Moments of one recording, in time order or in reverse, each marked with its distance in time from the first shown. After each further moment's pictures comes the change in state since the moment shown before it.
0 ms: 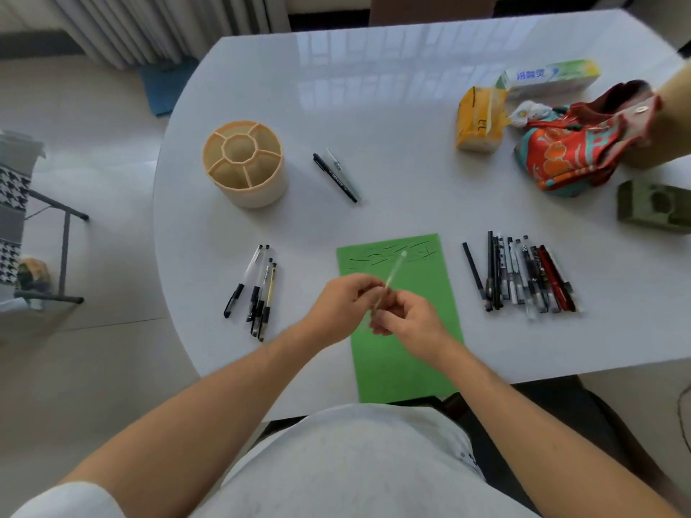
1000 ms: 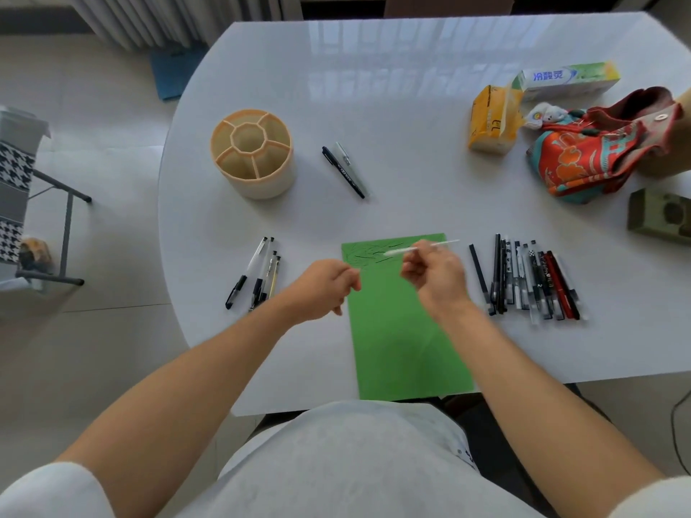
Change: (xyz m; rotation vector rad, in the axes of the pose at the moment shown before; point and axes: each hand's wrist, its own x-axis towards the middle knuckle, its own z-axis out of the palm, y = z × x) left_hand 0.005 -0.004 -0.048 -0.077 -0.139 -0.241; right_hand 0.050 -0.039 -0.030 0.556 0.264 0.012
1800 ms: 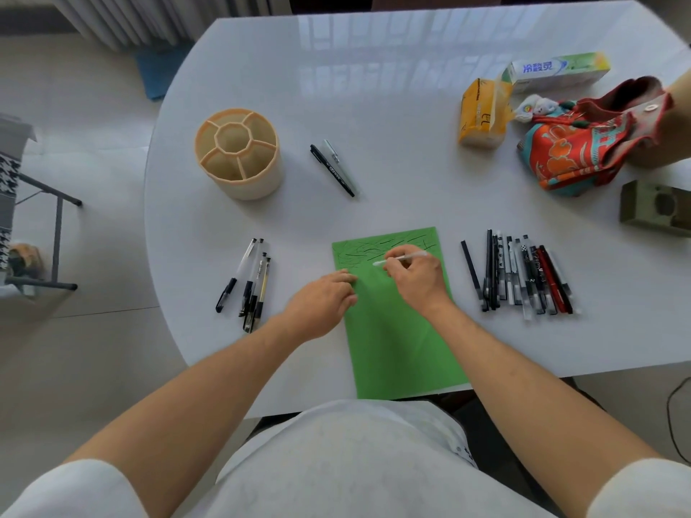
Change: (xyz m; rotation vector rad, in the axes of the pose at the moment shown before) left_hand 0.021 -0.039 0.033 0.688 0.025 0.251; right_hand 0.023 0.026 -0.007 -0.946 0.071 -0.324
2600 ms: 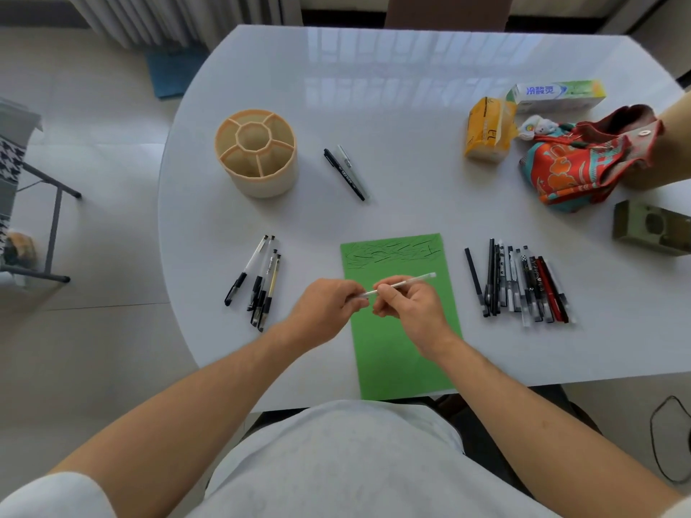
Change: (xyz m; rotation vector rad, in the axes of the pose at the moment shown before) left_hand -0.033 0.022 -0.022 -0.188 0.233 0.007; right_hand -0.069 -0.024 0.005 0.593 -0.237 0.116
